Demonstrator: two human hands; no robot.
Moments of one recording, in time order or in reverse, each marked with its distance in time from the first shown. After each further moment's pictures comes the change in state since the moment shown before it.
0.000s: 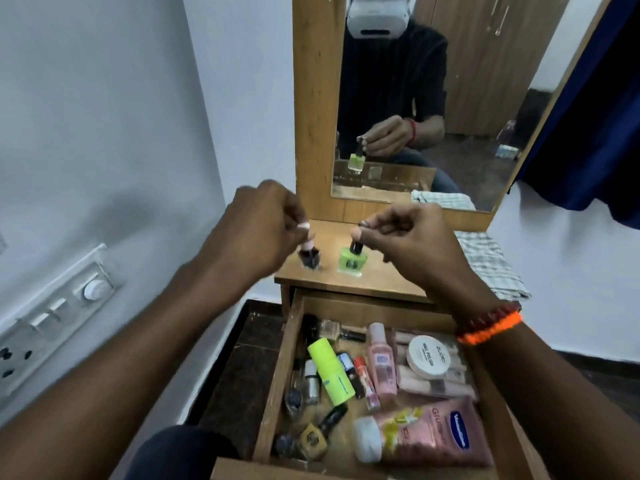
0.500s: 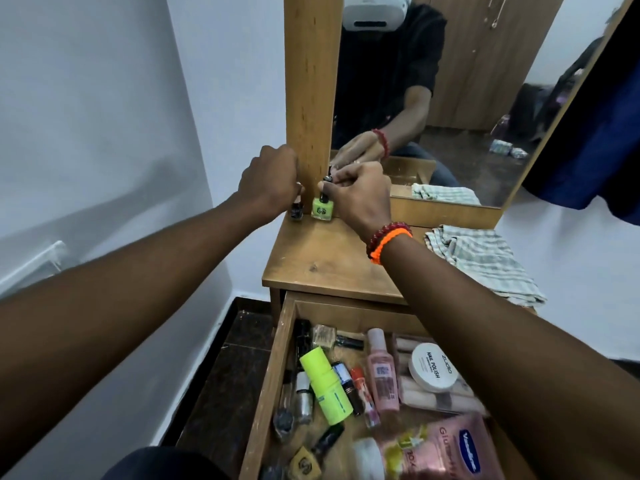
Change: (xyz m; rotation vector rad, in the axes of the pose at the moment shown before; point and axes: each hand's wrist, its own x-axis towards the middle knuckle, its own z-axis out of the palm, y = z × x) left_hand 0.143 -0.060 0.076 0.246 0.077 -0.014; right_hand 0.122 0.046 0.071 -0.141 0.252 -0.065
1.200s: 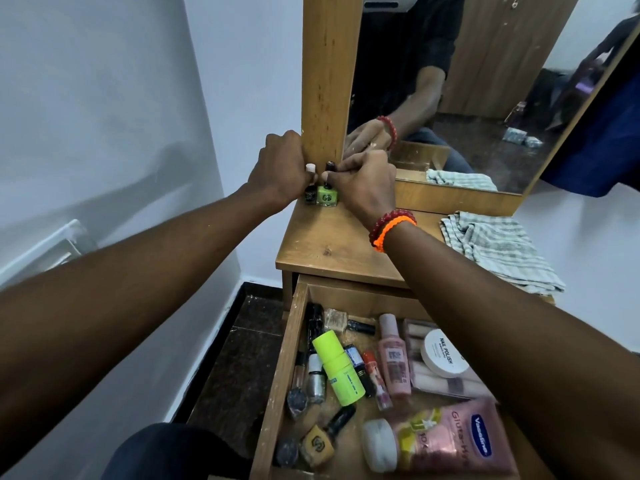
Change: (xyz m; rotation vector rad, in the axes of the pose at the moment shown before) left_hand -0.008 -0.011 0.006 -0.170 0.035 -0.064; right_hand -0.003 0.000 0.016 -0.038 -0.008 0.037
